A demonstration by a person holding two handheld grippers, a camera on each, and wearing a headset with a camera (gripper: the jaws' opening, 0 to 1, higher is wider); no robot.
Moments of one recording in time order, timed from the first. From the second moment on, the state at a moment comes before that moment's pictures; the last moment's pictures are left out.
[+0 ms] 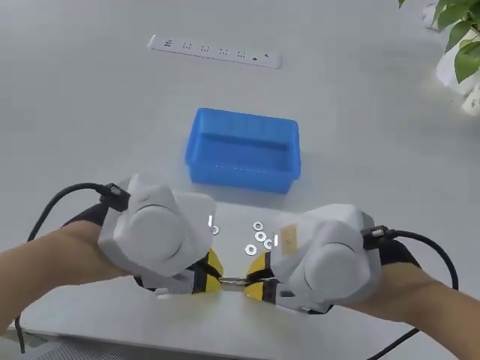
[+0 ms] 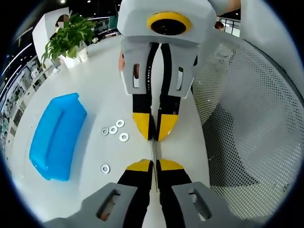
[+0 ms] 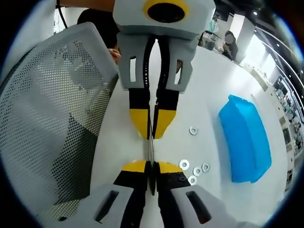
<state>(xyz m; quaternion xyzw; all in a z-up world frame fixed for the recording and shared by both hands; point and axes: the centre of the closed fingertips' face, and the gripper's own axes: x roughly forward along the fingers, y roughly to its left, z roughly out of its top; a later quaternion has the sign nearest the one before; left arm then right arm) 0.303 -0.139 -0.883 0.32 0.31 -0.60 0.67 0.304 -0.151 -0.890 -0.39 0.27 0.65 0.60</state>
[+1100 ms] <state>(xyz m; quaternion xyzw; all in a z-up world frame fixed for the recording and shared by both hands) 0.316 -0.114 -0.864 0.26 0.29 -0.57 0.72 0.313 -0.146 -0.870 -0.31 0.23 0.63 0.67</state>
